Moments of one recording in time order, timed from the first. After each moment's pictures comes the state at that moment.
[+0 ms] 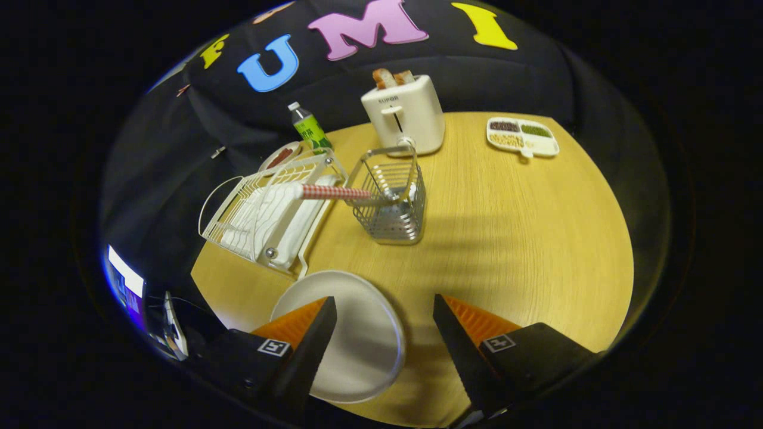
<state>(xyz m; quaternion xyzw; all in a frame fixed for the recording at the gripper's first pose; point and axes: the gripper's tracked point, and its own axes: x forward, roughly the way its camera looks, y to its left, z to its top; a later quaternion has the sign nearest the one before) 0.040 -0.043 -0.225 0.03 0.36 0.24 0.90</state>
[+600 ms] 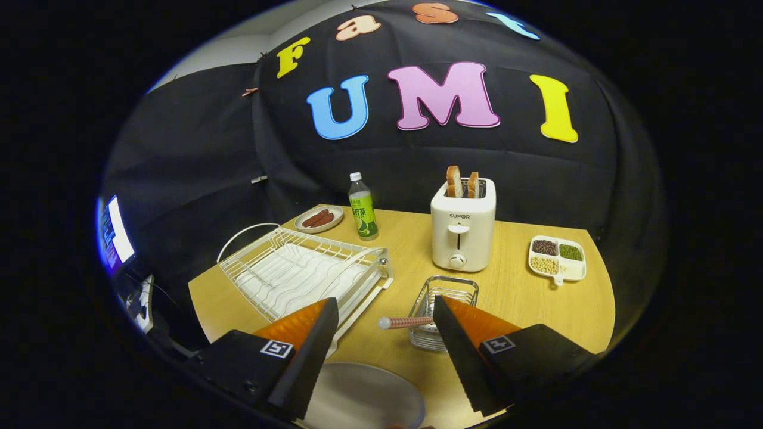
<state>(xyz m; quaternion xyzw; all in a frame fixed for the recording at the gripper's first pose) 0.097 0.036 -0.151 -0.03 0.17 0.30 0.94</state>
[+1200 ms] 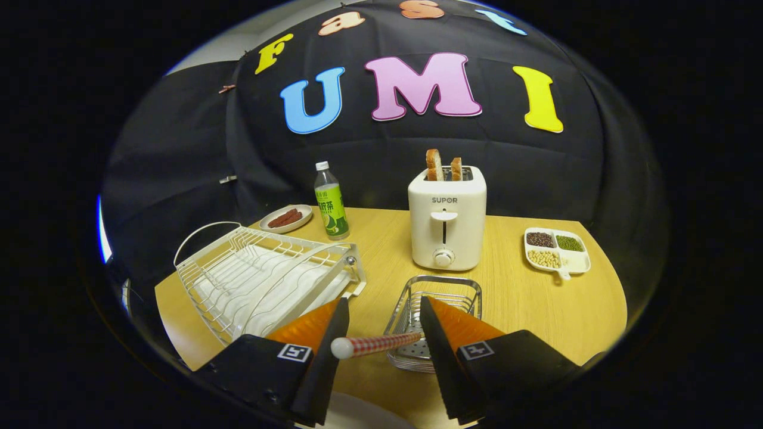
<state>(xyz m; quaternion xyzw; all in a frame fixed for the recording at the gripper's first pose) 0.148 0.042 -0.188 -0.01 0.16 0.25 0.96</state>
